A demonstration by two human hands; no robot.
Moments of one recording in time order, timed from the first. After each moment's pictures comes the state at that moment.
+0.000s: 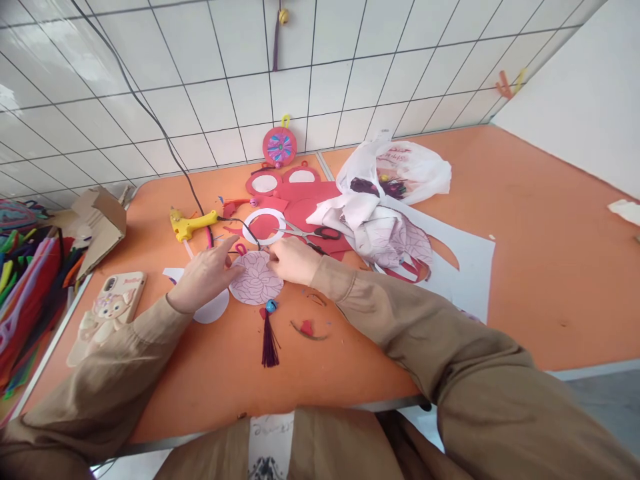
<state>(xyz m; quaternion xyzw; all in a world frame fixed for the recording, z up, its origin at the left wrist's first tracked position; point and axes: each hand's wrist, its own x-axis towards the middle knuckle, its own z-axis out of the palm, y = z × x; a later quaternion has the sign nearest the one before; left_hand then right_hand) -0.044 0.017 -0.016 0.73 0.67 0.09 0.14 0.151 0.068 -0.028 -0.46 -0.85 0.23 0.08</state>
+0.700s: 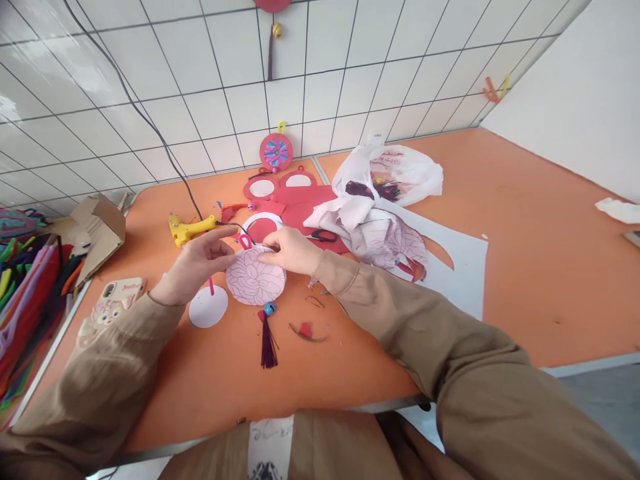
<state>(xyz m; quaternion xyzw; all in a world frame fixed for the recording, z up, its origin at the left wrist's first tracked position) -0.051 0.027 -0.005 0.56 0.53 0.40 0.50 0.160 0.084 -0.031 -0.38 -0.79 0.41 0.23</state>
